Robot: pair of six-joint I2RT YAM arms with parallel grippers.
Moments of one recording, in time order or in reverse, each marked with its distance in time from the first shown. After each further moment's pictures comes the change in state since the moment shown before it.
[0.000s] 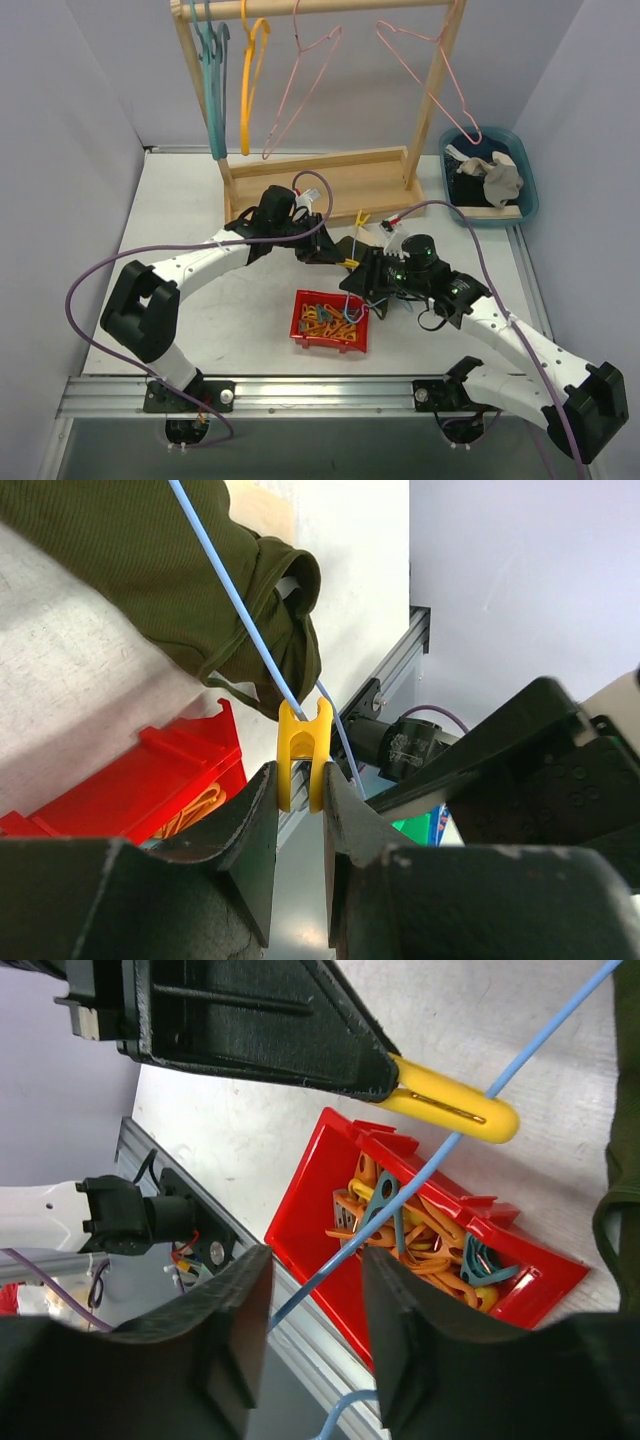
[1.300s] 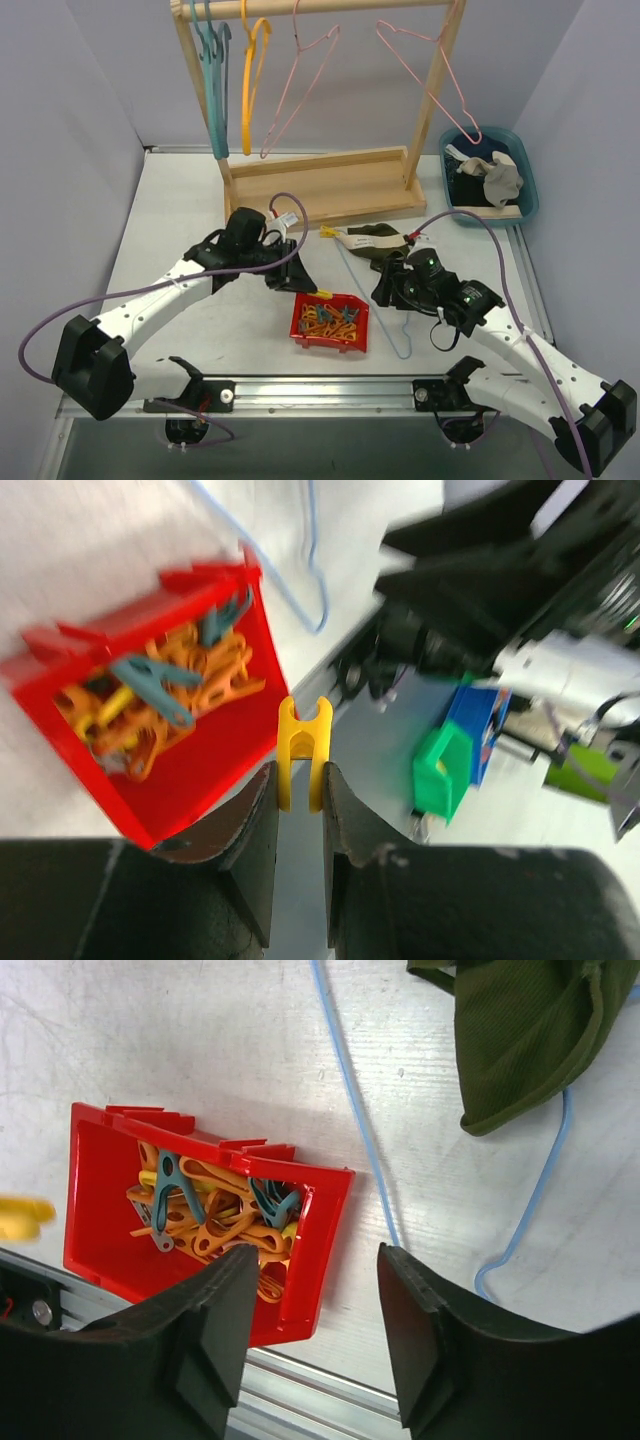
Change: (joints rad) left arm 0.045 -0.341 -0.211 -0.192 0.045 0.144; right arm 0.026 -0.087 -0.001 -0.362 0.394 -0.040
